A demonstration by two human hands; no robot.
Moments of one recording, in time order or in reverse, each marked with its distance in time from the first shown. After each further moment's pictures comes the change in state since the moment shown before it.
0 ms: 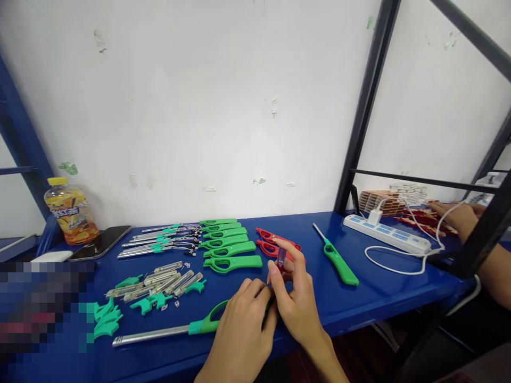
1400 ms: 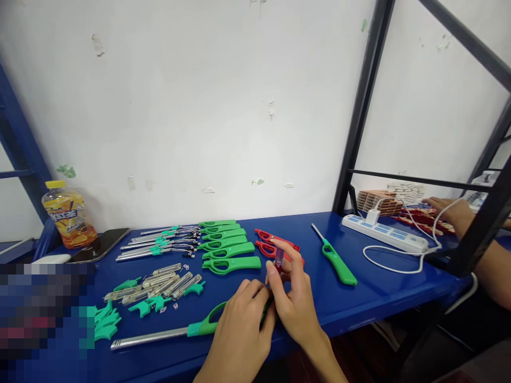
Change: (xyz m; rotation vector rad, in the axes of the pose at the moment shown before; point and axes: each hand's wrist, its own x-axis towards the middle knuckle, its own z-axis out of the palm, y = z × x) left_hand 0.000 -0.001 0.001 -0.023 -0.006 -0.005; right_hand 0.001 0.000 0.002 -0.003 -0.007 -0.011
